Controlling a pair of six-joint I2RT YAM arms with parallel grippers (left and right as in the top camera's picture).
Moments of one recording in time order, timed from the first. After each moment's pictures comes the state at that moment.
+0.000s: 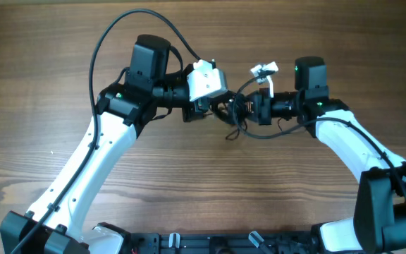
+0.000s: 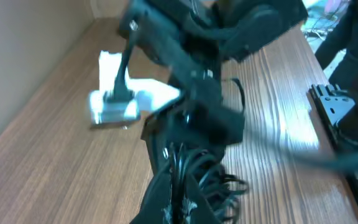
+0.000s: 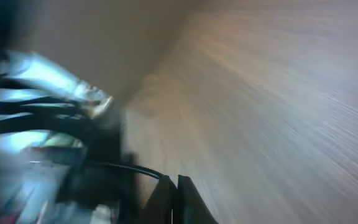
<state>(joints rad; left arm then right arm) -0.40 1.47 1.25 -0.49 0.89 0.68 0.16 1.62 0.90 -0.13 -1.18 0.11</state>
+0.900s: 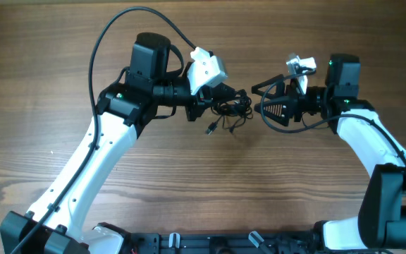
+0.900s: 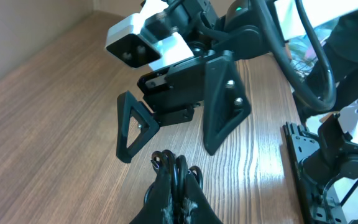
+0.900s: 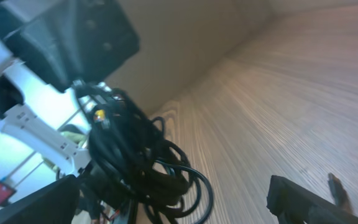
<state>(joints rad) -0.40 1.47 1.25 -0.44 0.92 0.41 -0.03 1.62 0.90 -0.06 -1.54 -0.11</state>
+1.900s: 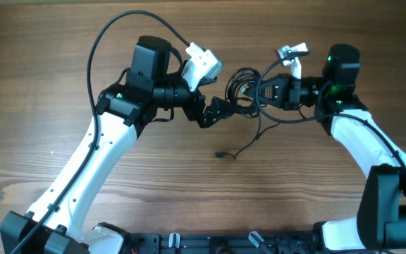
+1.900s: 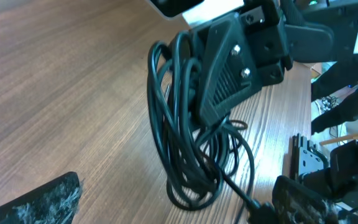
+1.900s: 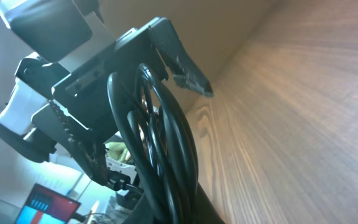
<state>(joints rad) -0.40 1.47 1.25 -0.51 0.77 0.20 0.03 1.62 0.90 0.34 -1.56 0.55</state>
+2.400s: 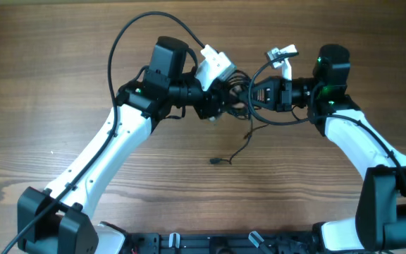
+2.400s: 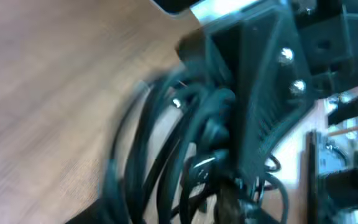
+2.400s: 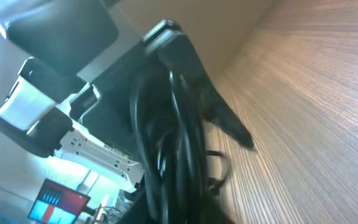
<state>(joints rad) -0.45 1.56 1.25 -0.43 0.72 0.21 0.08 1.62 0.90 0.34 -1.54 0.58</state>
